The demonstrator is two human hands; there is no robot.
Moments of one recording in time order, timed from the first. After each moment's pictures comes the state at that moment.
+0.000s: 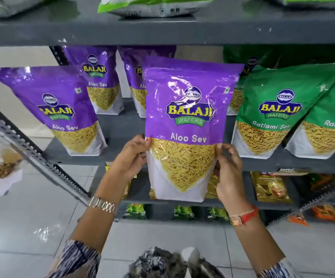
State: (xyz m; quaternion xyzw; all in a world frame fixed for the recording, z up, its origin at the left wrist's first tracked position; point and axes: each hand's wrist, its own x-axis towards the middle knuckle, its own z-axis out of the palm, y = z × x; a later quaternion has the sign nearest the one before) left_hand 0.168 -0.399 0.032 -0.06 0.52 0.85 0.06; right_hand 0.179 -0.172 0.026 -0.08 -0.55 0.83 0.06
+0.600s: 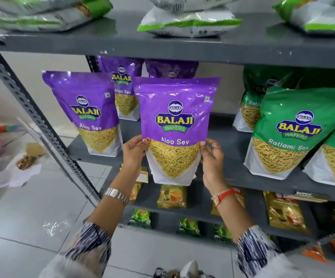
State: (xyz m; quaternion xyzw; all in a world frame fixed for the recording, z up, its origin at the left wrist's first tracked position) left_hand 0.165 -0.416 0.018 -0.17 0.60 0.76 -0.18; right_hand 0.134 -0.222 0.015 0.02 -0.58 0.82 0.01
